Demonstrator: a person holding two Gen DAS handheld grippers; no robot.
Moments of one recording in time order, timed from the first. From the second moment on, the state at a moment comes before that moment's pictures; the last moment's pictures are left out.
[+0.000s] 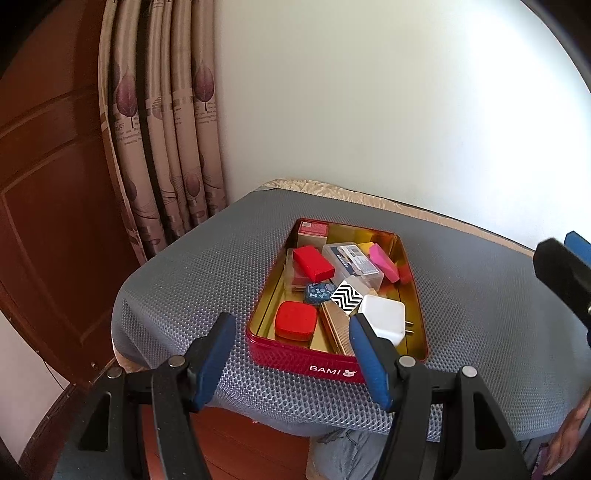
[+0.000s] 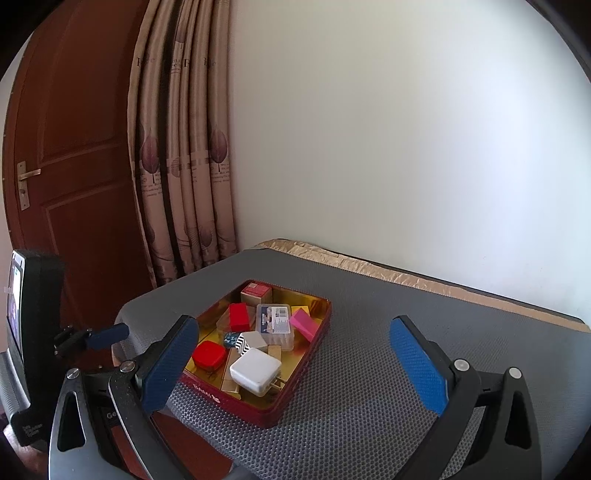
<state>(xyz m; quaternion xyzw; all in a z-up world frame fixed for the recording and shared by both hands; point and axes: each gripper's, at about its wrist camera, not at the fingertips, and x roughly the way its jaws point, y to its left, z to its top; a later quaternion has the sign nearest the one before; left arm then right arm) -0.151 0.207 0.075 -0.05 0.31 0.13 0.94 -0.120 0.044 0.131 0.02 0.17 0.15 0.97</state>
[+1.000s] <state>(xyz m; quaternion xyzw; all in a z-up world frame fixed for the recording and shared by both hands) -0.158 0.200 0.082 -0.03 0.30 0.13 0.94 -0.131 0.059 0.135 0.01 0.17 0.16 0.97</state>
